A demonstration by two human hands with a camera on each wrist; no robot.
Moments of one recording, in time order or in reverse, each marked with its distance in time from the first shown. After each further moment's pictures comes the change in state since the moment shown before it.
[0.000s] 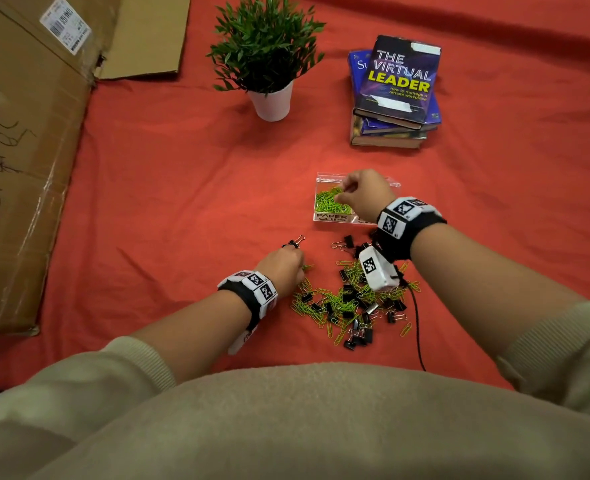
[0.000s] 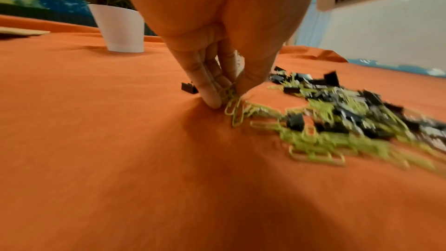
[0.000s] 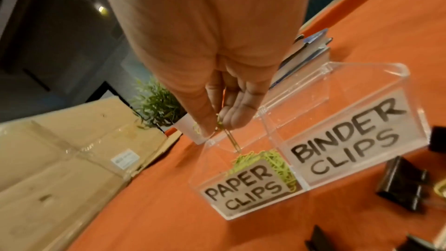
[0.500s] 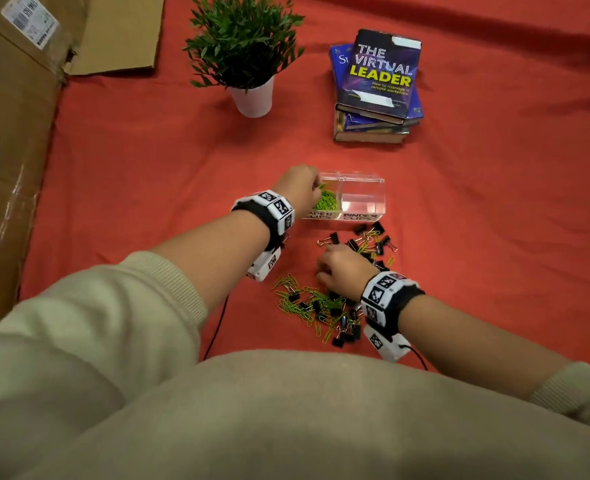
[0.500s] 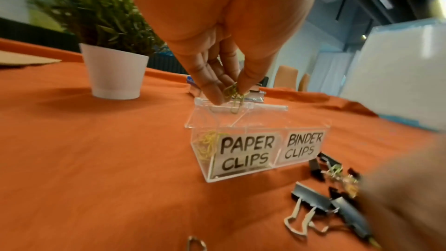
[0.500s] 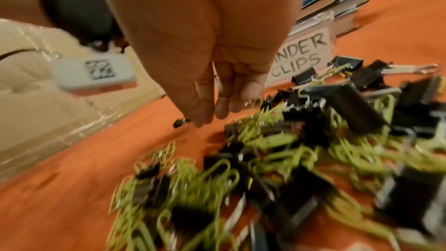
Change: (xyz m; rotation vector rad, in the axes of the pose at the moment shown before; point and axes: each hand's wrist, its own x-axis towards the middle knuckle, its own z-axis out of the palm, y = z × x) left_hand 0.084 0.047 -0.093 -0.216 0.244 0.047; right_hand -0.085 0.048 0.057 -0.483 -0.297 -0.204
